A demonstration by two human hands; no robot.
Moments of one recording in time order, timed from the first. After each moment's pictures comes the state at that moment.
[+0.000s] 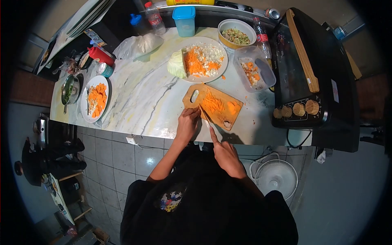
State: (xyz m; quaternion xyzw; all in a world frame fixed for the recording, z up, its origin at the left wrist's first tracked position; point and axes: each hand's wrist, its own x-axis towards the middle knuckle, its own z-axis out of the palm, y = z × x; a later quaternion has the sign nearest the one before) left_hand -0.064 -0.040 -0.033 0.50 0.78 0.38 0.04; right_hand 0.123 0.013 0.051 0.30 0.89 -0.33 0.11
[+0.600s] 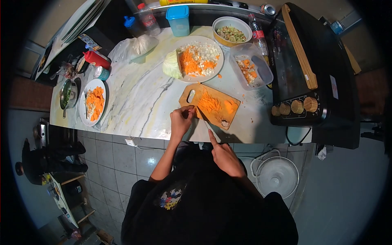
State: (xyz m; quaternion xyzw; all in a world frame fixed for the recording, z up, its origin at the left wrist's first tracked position) left_hand -0.072 -0.031 -0.006 0.30 0.82 0.45 0.19; right_hand 0.128 0.015 0.065 0.30 0.86 -0.40 0.12
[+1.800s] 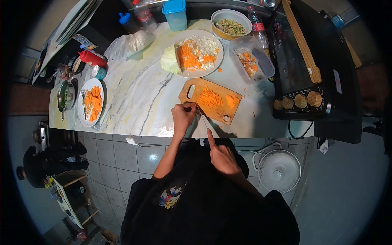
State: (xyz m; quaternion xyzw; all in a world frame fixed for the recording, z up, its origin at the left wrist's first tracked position) left_hand -0.073 -0.026 -0.021 0.28 0.82 0.46 0.19; right_hand 0.121 -0.006 0.065 0.33 0.83 -0.41 0.17
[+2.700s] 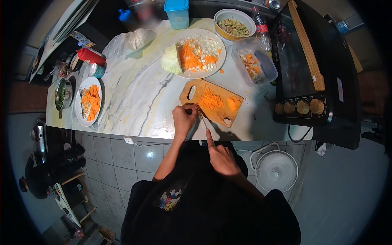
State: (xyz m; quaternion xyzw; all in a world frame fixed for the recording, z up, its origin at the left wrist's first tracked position) left_hand -0.073 -0.024 -0.016 0.27 0.83 0.44 0.21; right_hand 0.104 0.006 0.081 0.29 0.85 -0.37 0.23
